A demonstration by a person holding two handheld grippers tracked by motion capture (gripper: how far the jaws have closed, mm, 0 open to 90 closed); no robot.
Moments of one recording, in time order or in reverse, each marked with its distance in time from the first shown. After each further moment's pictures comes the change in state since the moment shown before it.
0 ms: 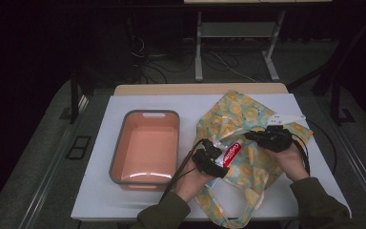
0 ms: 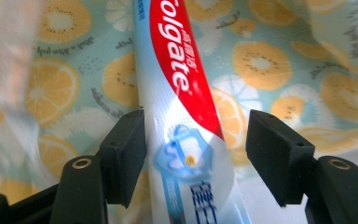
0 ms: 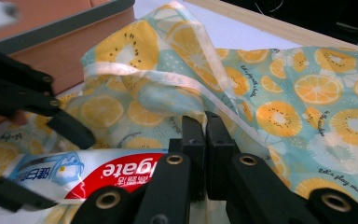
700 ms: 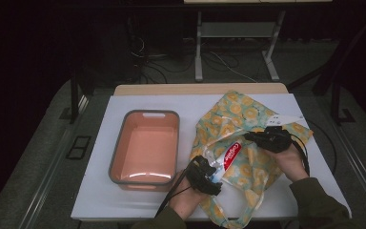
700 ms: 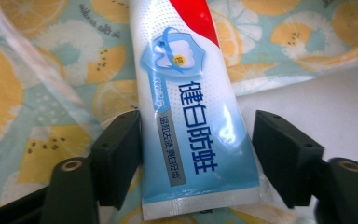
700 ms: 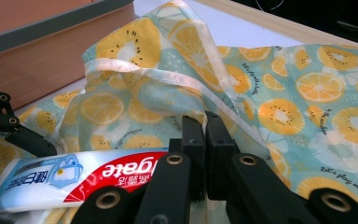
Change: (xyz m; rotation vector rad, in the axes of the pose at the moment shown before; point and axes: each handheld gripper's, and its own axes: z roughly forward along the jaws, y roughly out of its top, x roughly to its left) left arm -0.015 -0.038 -0.006 0.064 0.076 -0.040; right arm 0.001 -0.001 0.001 0.007 0.000 -0.008
